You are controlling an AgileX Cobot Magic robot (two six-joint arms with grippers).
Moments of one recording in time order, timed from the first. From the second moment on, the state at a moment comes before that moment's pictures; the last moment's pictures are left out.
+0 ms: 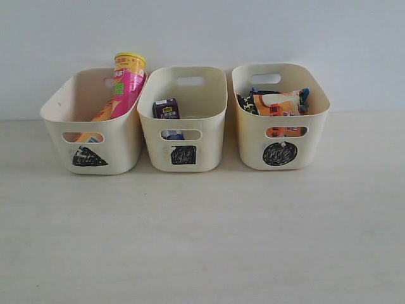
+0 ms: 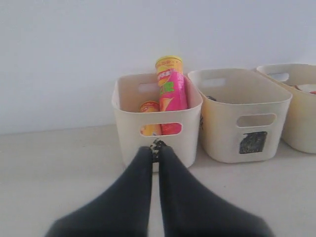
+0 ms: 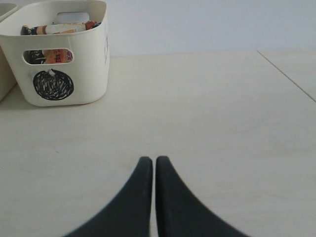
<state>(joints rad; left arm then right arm) -0.13 0.18 -0.12 -0.03 0.09 0.04 -0.06 0.00 0.00 0.01 0.33 0.00</state>
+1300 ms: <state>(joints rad) -0.02 0.00 0.00 -0.03 0.27 0.01 -0.06 0.00 0.00 0.01 0.33 0.00</state>
